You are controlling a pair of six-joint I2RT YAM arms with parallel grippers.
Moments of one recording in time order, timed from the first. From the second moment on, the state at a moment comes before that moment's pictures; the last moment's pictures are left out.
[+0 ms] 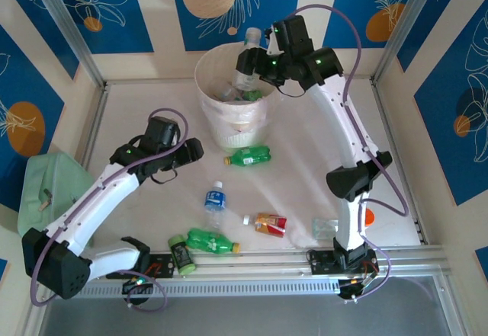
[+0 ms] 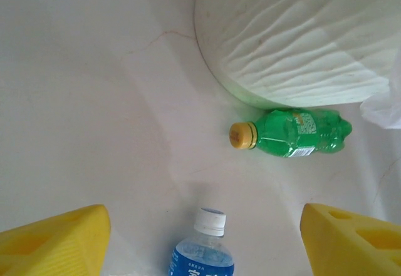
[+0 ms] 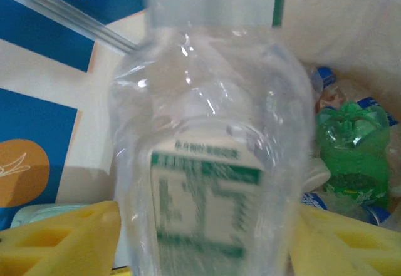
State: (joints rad) left arm -0.48 1.16 1.03 -0.76 0.01 -0.71; right arm 0.49 2.00 2.50 -1.15 -0.25 0.63
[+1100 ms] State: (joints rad) left arm -0.76 1.43 1.03 -0.86 0.09 -0.62; right arm 0.39 1.16 1.53 -1.05 -0.18 0.67
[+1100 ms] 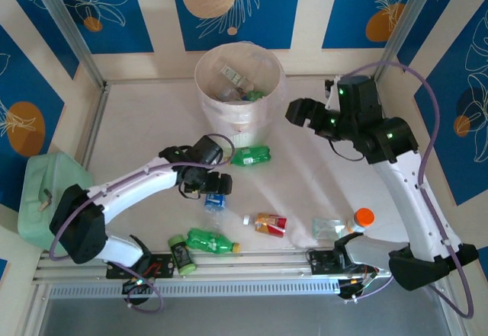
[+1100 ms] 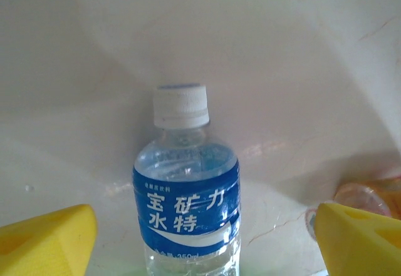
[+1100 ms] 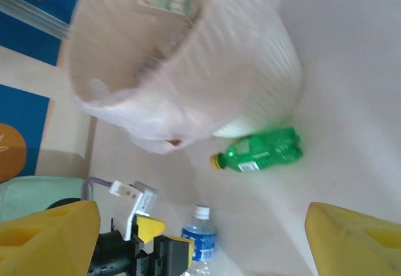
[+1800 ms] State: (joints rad) left arm -0.77 1.64 1.03 -0.86 0.12 -0.60; right arm 0.38 0.96 1.14 -1.07 -0.21 0.78
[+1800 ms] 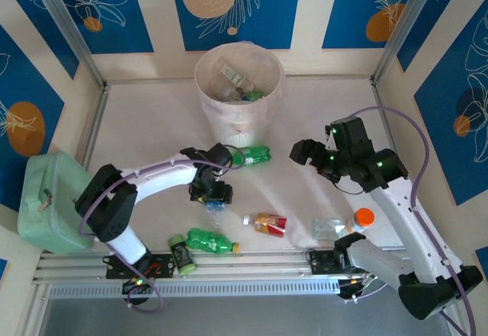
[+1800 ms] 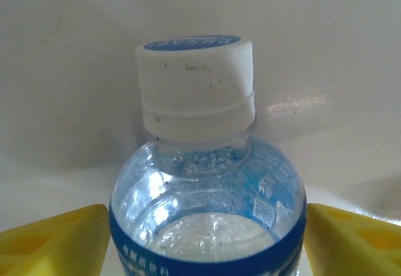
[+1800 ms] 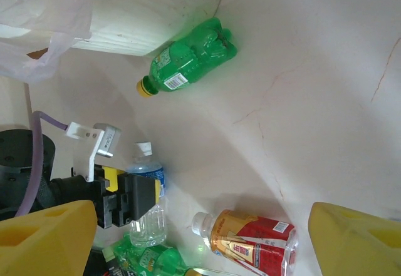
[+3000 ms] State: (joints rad) left arm -0.64 1.73 2.37 -1.21 0.06 -0.49; right arm 0.43 0.99 1.15 -1.07 -0.20 0.79
